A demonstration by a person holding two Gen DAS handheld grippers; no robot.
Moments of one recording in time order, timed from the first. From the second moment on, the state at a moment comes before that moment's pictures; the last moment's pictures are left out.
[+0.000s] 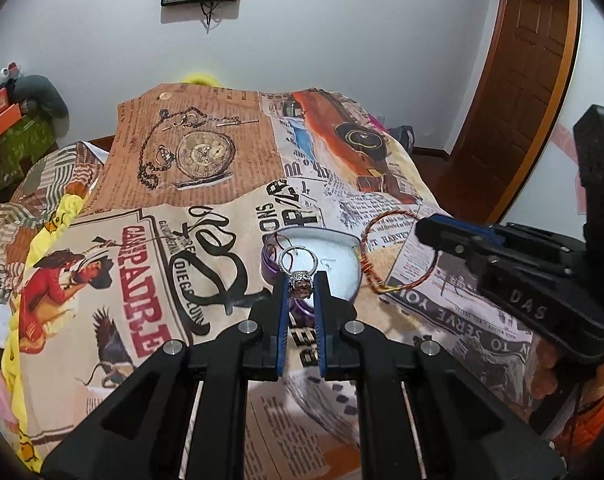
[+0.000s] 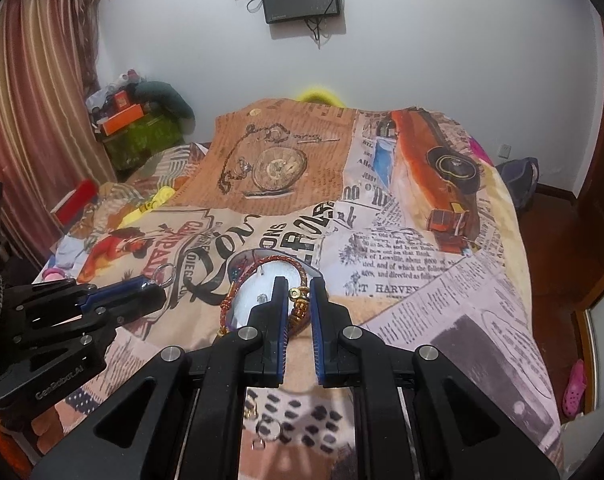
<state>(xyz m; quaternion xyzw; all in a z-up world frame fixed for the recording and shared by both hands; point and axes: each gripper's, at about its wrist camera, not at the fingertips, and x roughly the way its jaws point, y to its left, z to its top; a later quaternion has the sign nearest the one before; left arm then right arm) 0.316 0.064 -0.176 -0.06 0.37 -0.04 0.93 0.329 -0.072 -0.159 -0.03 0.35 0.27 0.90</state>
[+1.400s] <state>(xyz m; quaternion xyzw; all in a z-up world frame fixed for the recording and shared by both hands) 0.398 0.057 -0.233 -0.07 0.42 -0.06 0.90 0.391 -0.047 -0.208 -0.06 0.43 0.32 0.84</state>
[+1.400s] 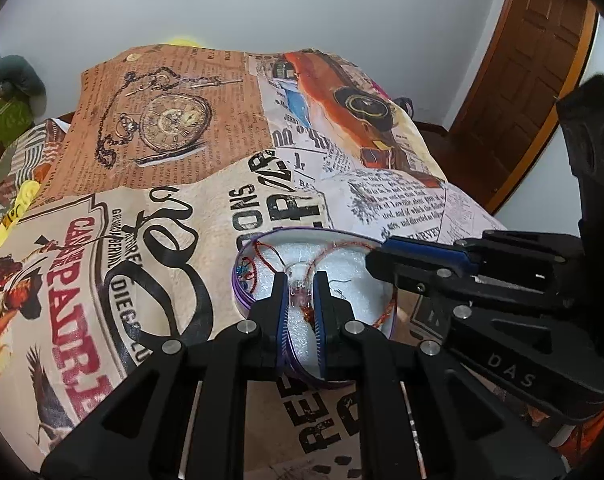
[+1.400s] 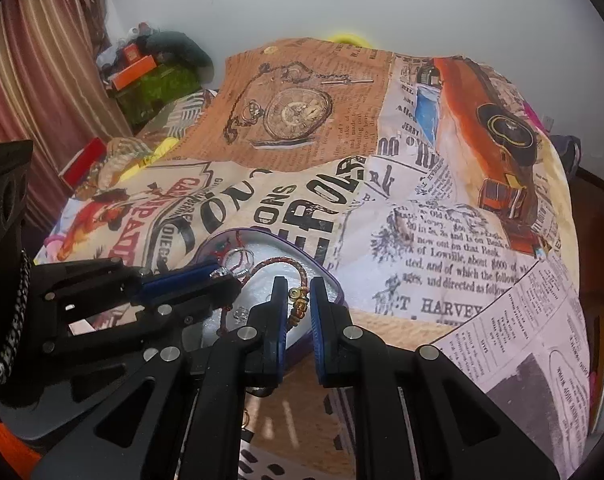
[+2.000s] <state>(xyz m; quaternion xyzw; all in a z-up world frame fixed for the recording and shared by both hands) 0.348 0.072 -0.192 -0.06 0.41 -0.04 0.91 0.353 -0.052 -0.181 -0.07 0.41 0.31 0.86</state>
